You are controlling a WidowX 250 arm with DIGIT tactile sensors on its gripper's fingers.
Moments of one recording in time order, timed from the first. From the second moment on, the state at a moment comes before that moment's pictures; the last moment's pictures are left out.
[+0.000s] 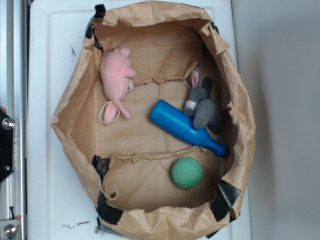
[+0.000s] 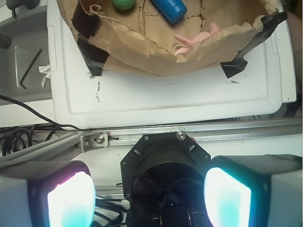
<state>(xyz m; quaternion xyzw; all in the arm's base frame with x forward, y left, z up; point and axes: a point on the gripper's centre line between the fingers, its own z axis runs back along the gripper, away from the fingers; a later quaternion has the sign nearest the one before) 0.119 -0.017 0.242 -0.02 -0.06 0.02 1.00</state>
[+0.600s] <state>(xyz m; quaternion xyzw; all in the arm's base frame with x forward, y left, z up) 0.143 -0.010 0.229 0.01 -0.05 0.07 1.00</state>
